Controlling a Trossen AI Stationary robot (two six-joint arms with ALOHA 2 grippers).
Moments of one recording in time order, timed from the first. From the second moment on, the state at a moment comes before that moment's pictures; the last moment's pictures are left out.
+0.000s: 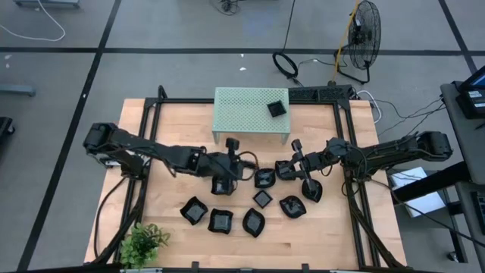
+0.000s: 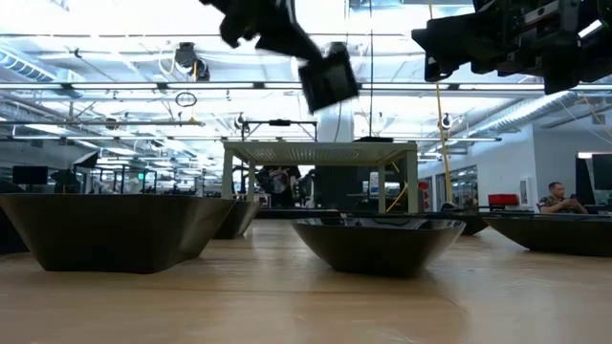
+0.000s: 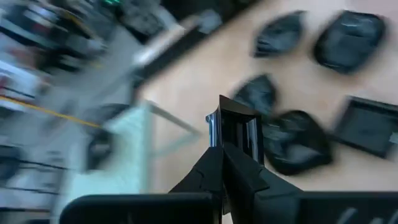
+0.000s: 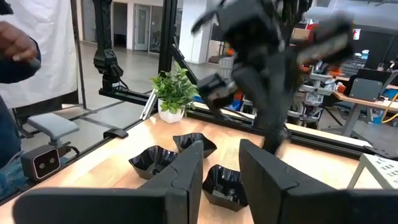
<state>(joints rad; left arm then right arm) -0.17 1.57 1.16 -0.12 -0.43 0.51 -0.03 1.02 0.27 0.80 -0.35 -0.12</state>
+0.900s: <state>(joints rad) -0.21 1.56 1.16 0.23 -0.77 0.91 -0.03 1.19 0.27 1.07 0.03 -0.07</state>
